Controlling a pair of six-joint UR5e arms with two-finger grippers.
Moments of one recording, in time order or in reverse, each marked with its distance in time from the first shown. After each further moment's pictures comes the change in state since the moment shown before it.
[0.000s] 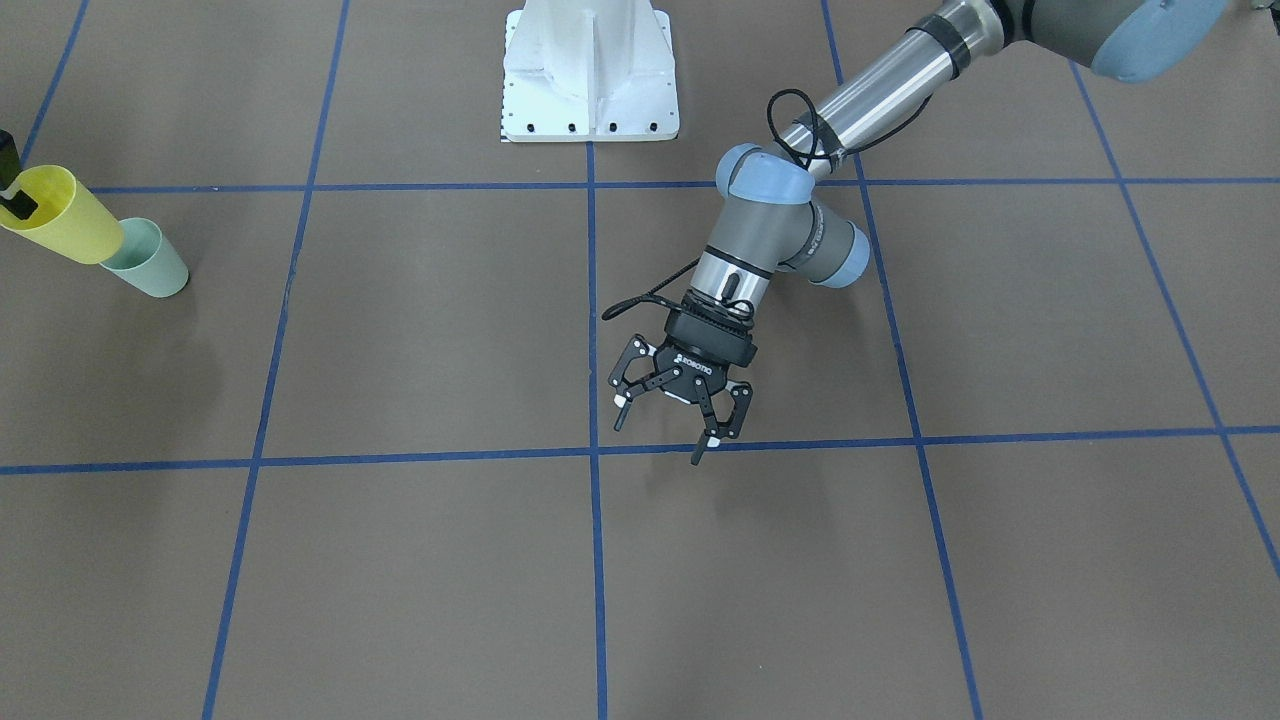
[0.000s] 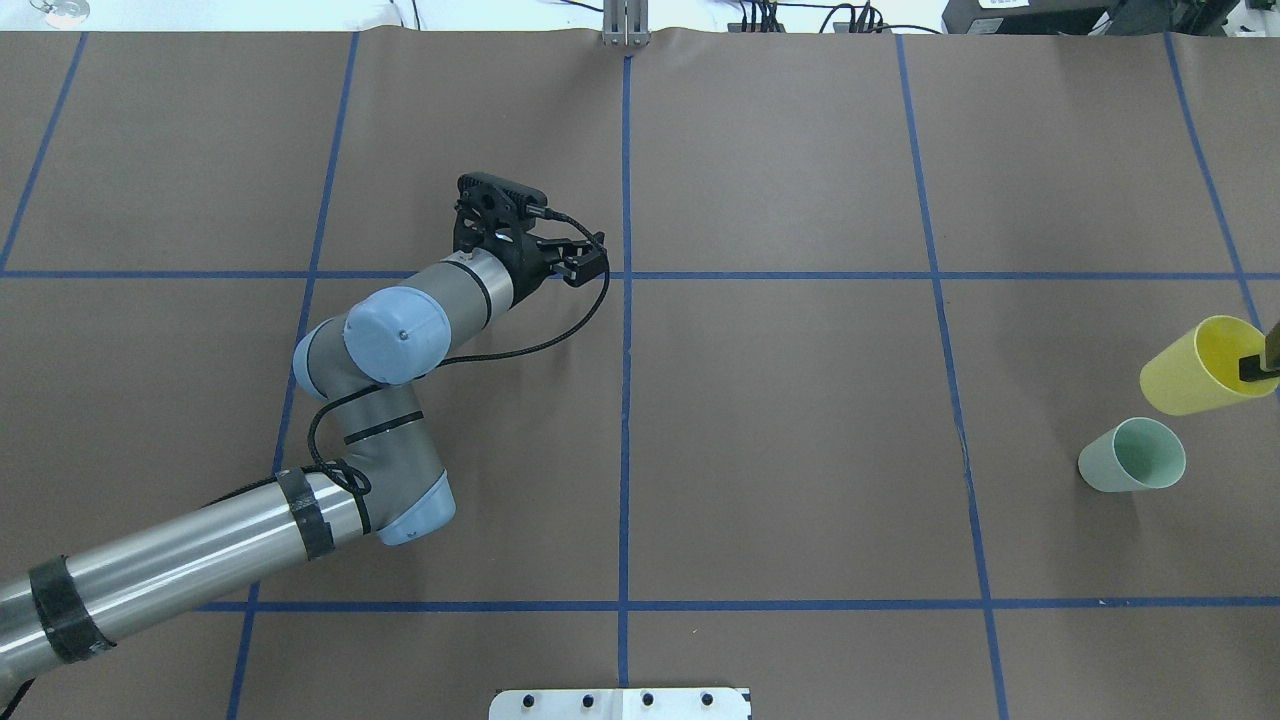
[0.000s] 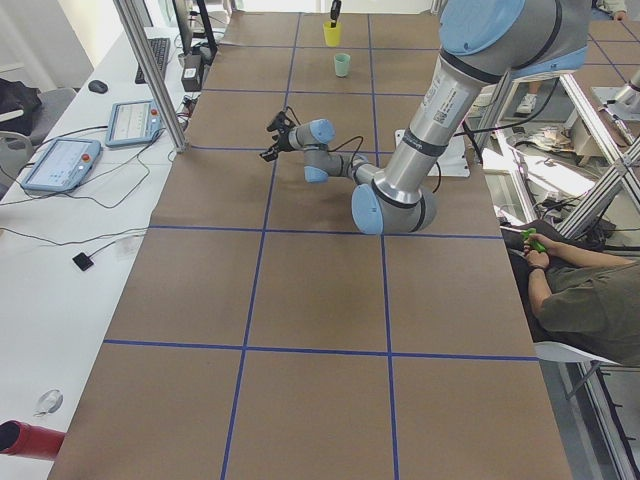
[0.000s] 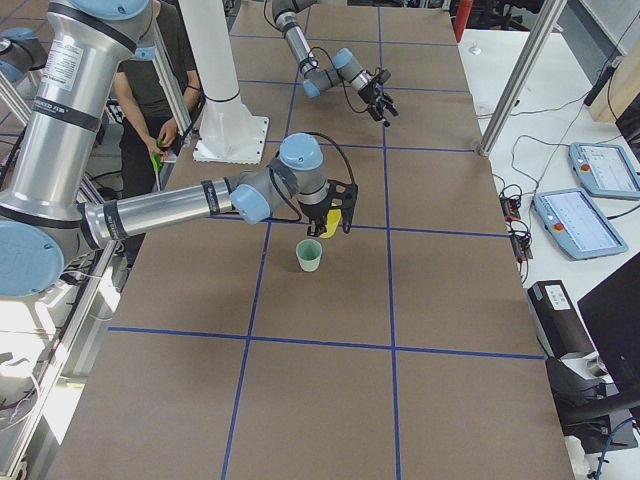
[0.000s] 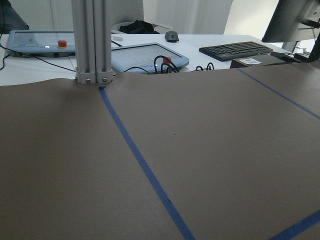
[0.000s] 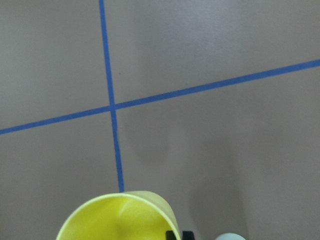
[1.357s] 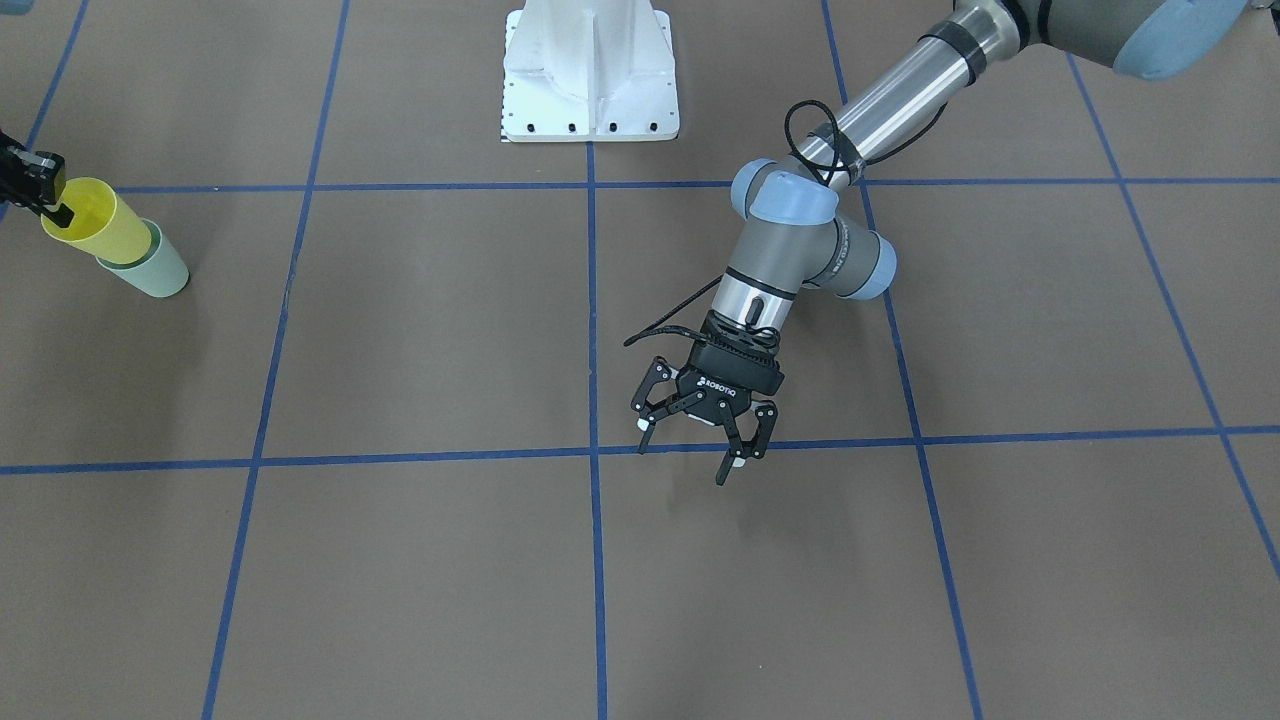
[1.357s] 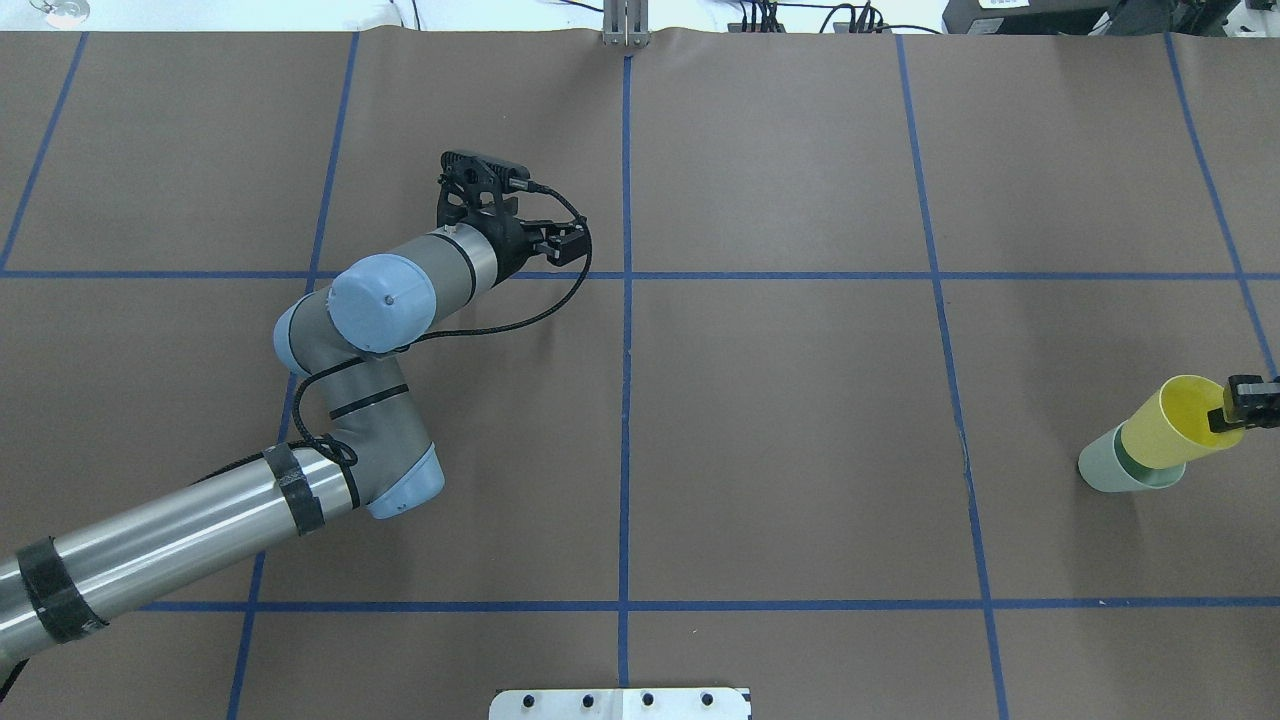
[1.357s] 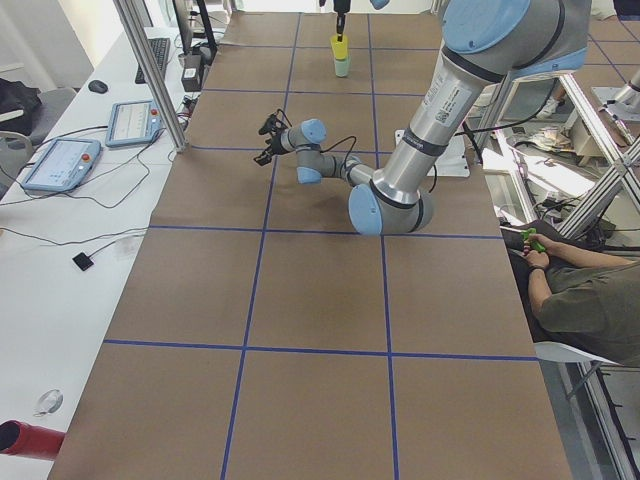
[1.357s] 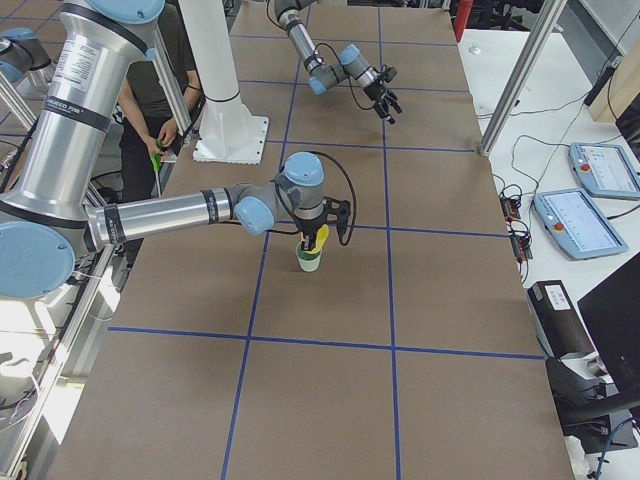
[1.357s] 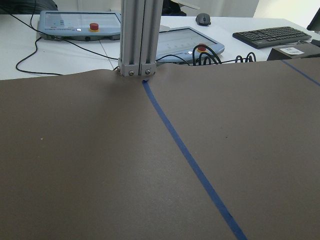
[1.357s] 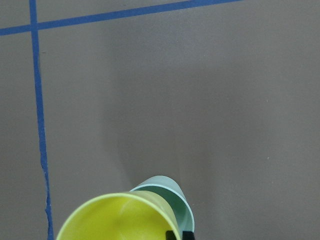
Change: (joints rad) left arm -0.026 0.002 0.005 0.022 -0.041 -0.016; right arm -0.119 0.008 -0.073 0.001 -0.040 -0.028
